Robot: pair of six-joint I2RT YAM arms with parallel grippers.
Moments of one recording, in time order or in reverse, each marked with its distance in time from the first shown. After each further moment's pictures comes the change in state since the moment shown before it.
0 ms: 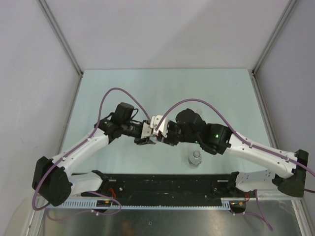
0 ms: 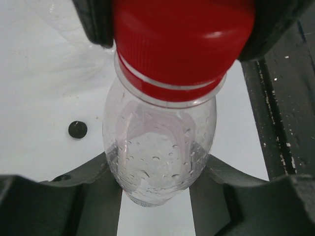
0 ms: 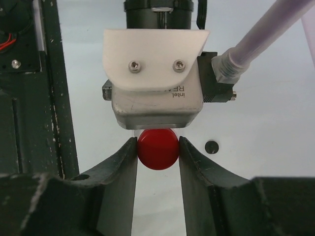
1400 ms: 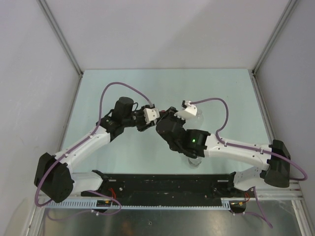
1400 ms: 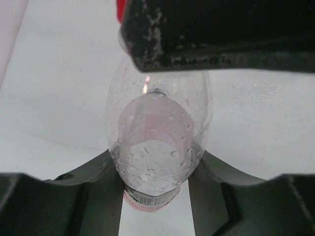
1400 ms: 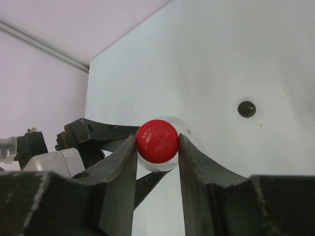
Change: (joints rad) left arm 0.002 0.045 0.030 0.262 -0.382 -0.258; right arm 0.097 0.191 -0.023 0.179 1.109 1.590
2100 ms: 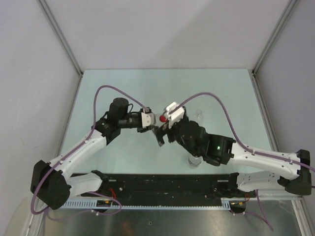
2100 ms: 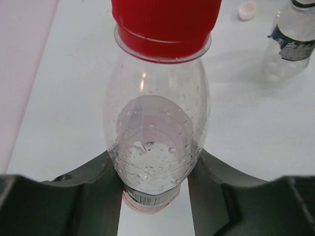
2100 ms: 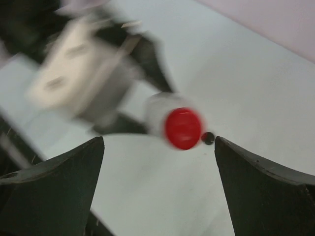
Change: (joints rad) left arm 0.022 -0.081 -0.036 0.088 0.235 0.062; right arm 0.030 -0.243 -0.083 0.118 -0.392 -1.026
